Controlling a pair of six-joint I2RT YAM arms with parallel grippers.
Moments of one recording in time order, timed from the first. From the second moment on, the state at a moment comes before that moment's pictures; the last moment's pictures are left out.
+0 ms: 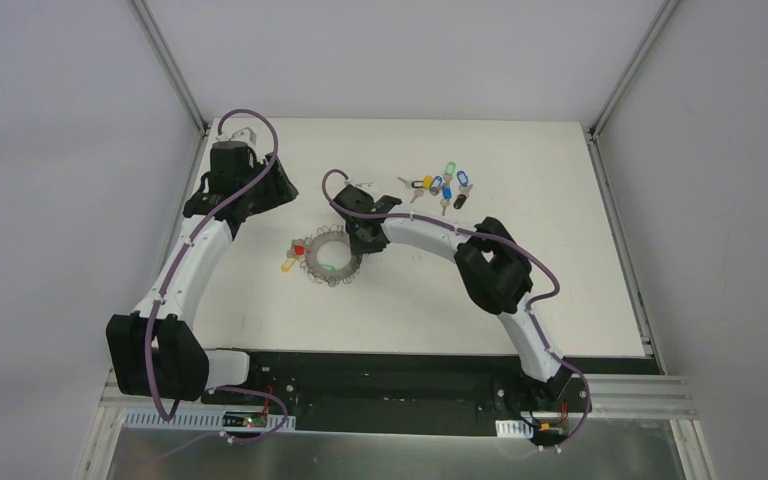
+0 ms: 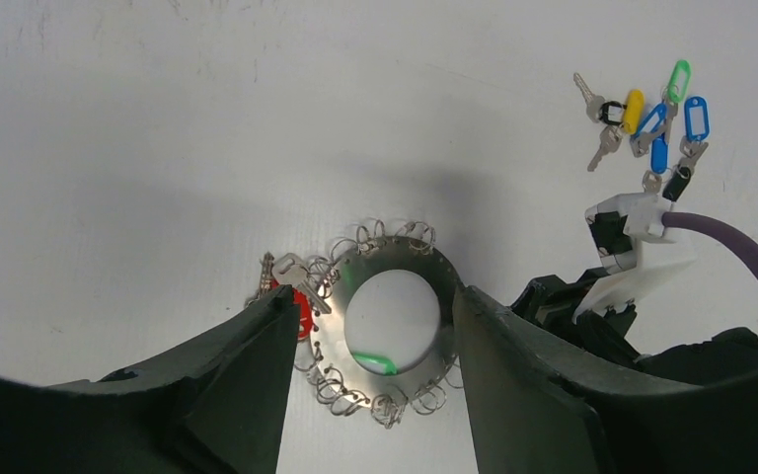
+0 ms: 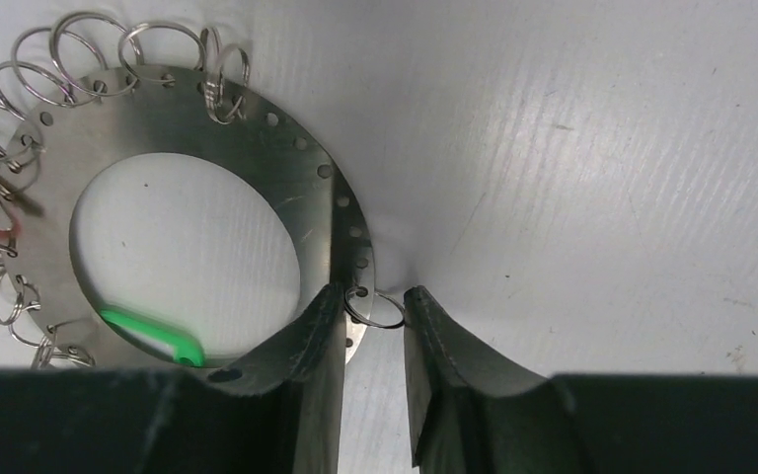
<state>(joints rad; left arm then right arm) -0.08 1.28 1.10 -0.45 0.08 -0.43 0.92 2.24 1.79 -0.67 0.24 0.66</state>
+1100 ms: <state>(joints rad) -0.08 1.52 1.10 -0.34 0.63 -0.50 0.92 1.35 1.33 -0.53 0.40 0.56</state>
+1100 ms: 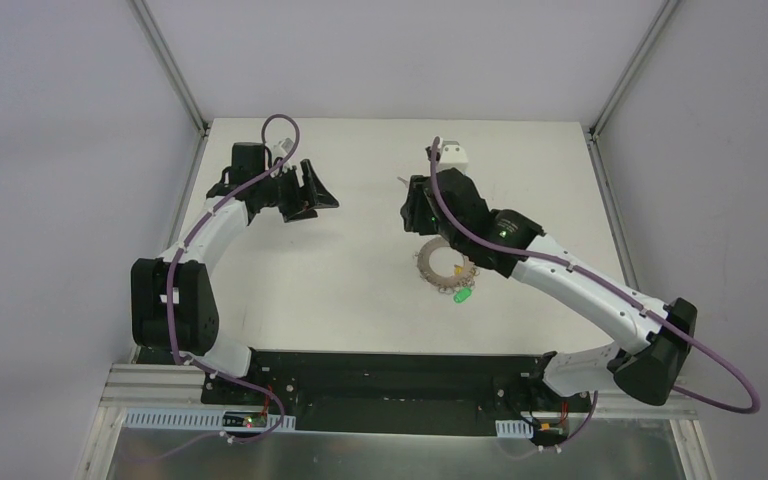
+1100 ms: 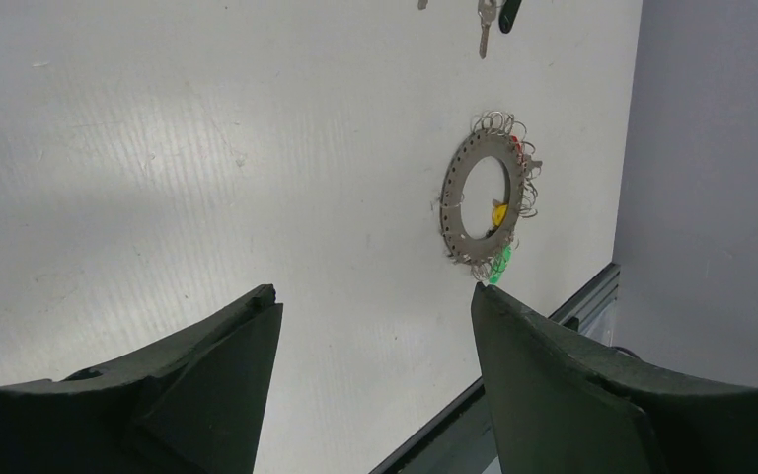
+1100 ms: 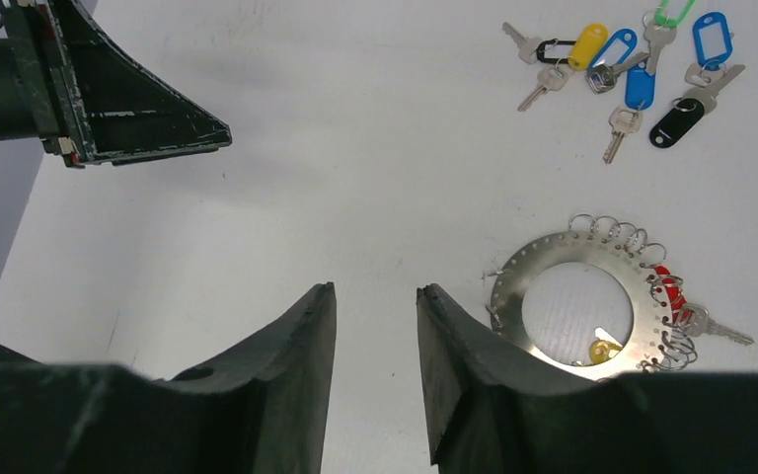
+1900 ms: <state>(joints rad) -0.08 1.52 1.10 -0.32 0.66 -0.53 0.78 1.94 1.49 -0.82 0.25 0.59</state>
